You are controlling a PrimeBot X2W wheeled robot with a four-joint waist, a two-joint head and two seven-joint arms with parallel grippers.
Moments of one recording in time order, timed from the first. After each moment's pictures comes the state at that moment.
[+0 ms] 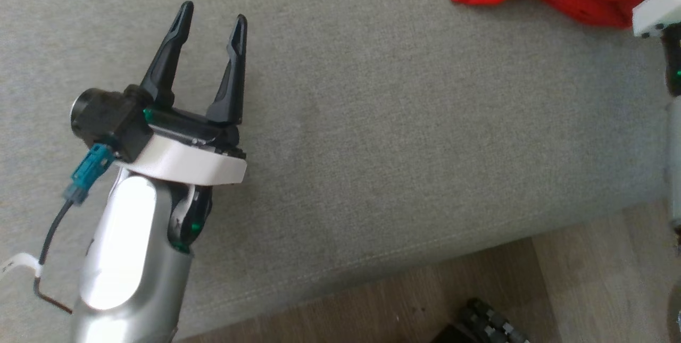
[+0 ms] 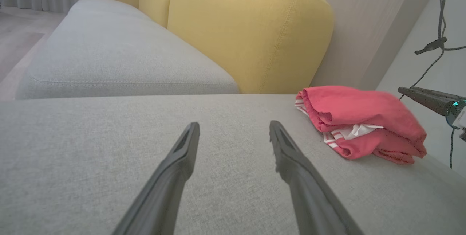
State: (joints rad) left arm -0.42 0.10 -0.24 0.09 -0.22 -0.12 -0.26; right arm -0.95 -0.30 -0.02 0.81 0.01 0.12 -0.11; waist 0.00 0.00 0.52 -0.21
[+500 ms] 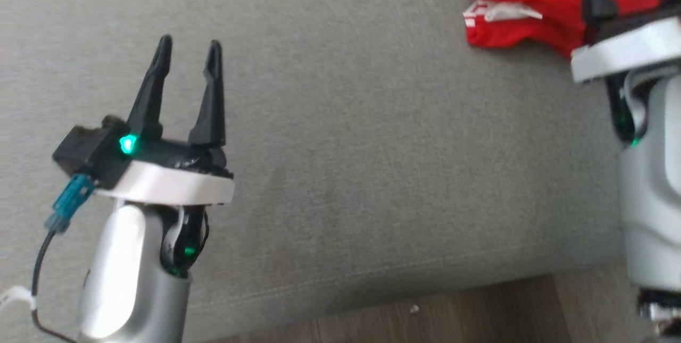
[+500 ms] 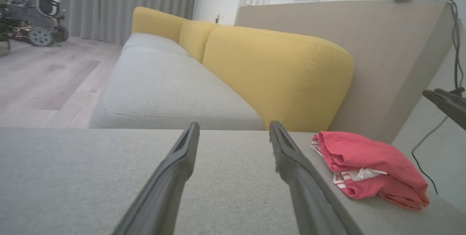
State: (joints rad) left arm -0.33 0.05 -0.16 0.07 -0.27 -0.12 -0.26; right arm -0.73 -0.22 0.11 0.44 -0.04 0.12 -0.14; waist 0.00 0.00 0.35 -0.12
